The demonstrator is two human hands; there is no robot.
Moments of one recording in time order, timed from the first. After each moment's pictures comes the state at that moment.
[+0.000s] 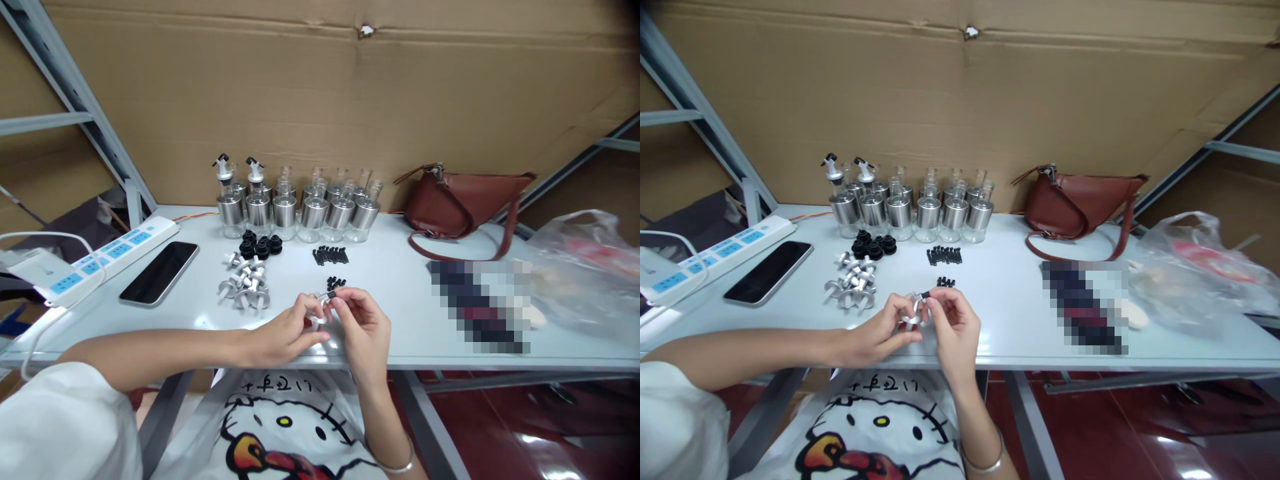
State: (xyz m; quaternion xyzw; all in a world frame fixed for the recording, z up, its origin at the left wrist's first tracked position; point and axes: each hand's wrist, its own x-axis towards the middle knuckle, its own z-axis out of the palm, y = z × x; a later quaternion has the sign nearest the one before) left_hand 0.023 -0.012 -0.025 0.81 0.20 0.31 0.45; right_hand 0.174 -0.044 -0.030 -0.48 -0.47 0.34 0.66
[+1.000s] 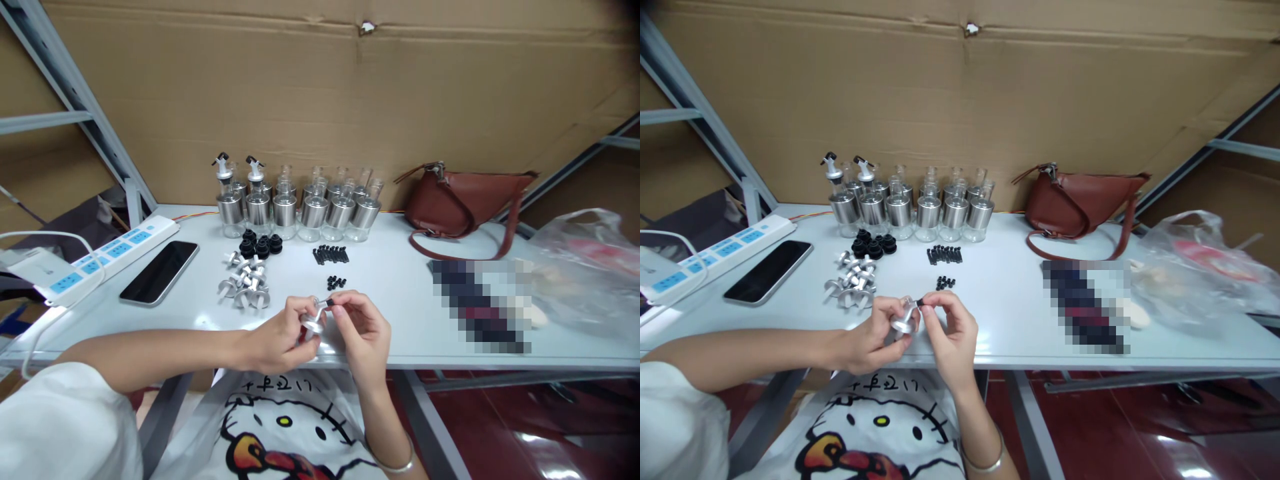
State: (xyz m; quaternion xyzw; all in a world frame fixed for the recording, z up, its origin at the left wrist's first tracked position) left_hand 0.019 -0.014 -0.032 0.85 0.11 0.38 0.35; right_hand 0.173 -0.048 -0.030 -0.41 -0.52 0.31 0.68
